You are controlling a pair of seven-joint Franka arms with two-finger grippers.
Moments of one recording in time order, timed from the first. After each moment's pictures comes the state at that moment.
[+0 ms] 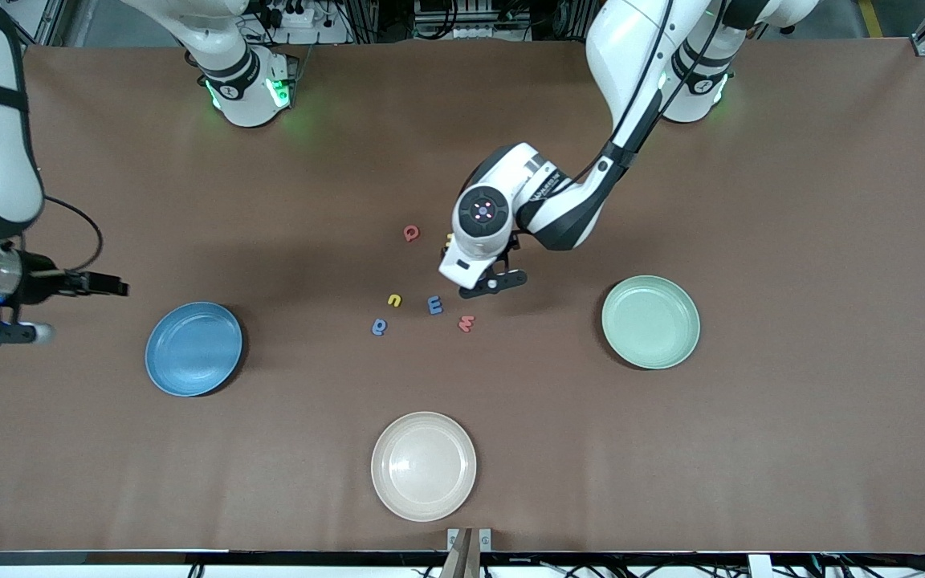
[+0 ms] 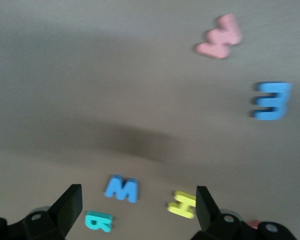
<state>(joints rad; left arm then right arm) -0.70 0.68 -0.11 -1.58 -0.12 2.09 -0.98 -0.14 0.32 -0.02 -1.69 0.11 1.79 -0.16</state>
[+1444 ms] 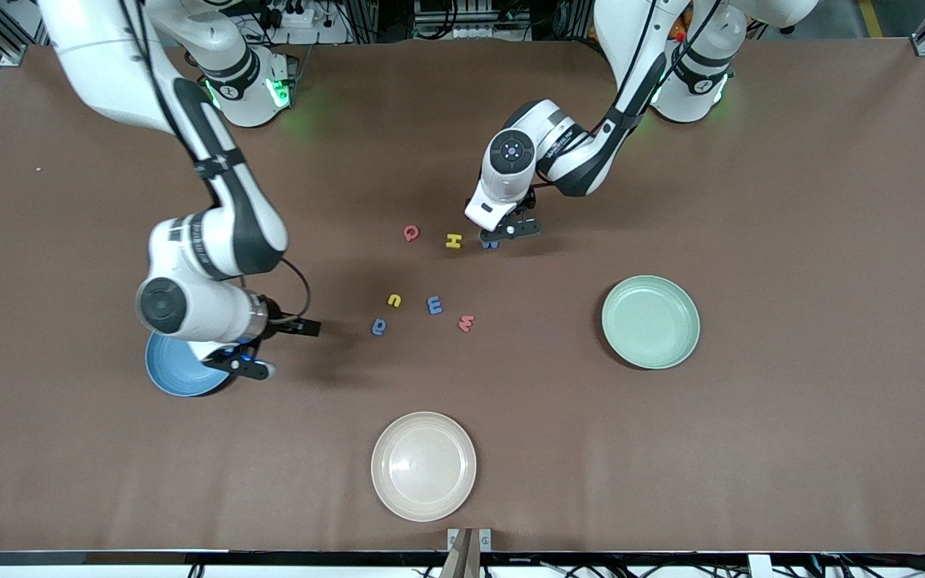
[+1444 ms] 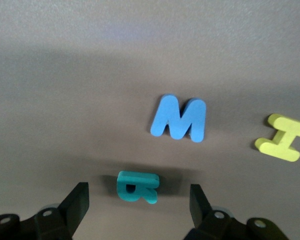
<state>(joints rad) -0.73 0.51 -0.19 -2.08 -0.14 2.46 -0.96 0.30 0.55 -0.01 -1.74 0.22 2.15 0.43</state>
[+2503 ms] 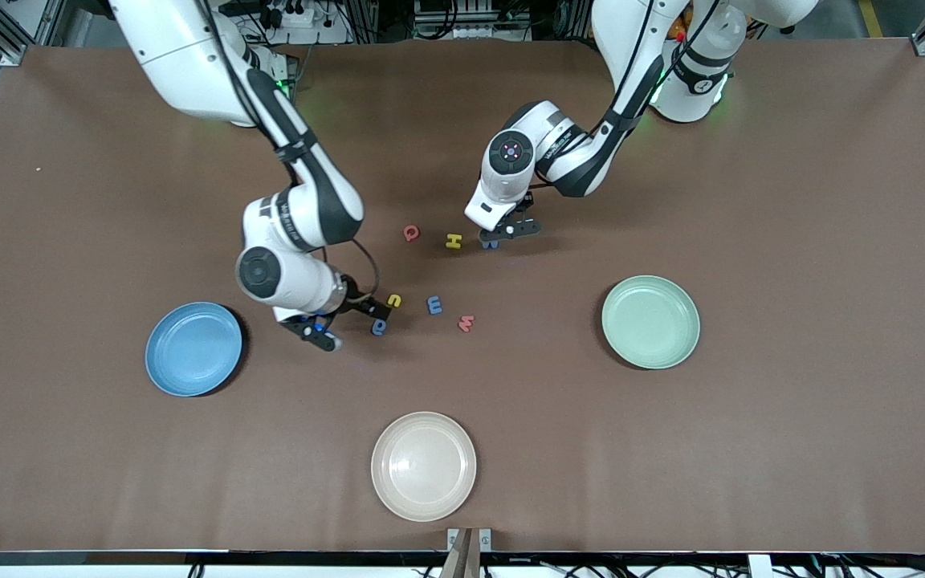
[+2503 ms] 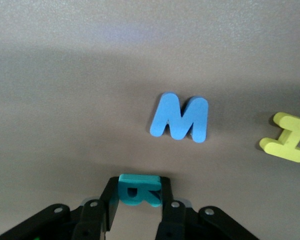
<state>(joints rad) -0.73 0.52 -0.19 -2.08 -0.14 2.48 -0.96 0.50 0.57 -0.01 -1.83 0.39 2.29 0.70</state>
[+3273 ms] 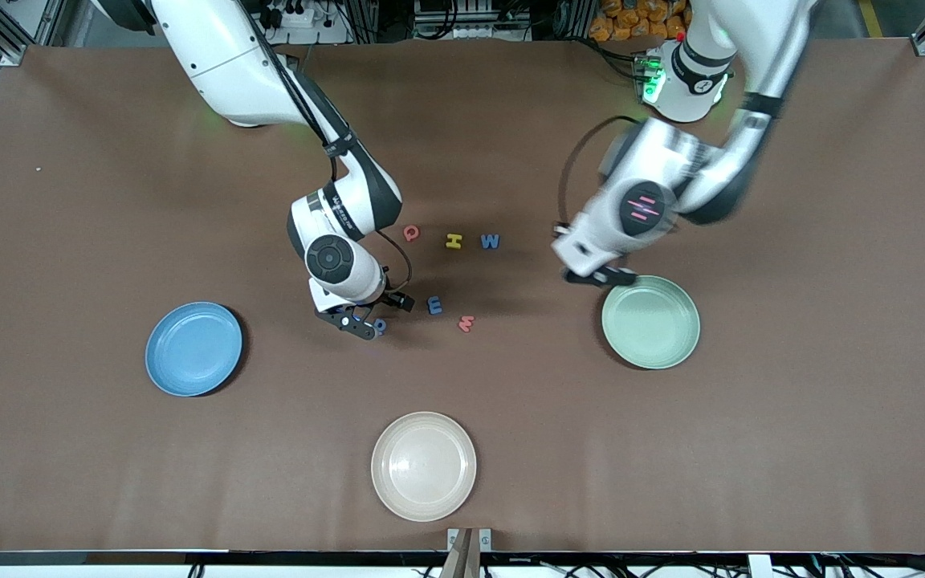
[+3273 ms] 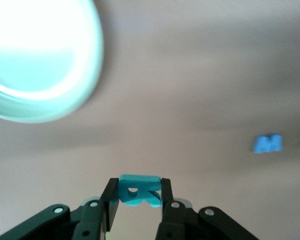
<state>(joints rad) -0.28 0.32 -0.17 -1.95 -0.12 1.98 -0.24 0.58 0.65 -0.02 -1.77 0.19 2.31 0.88</state>
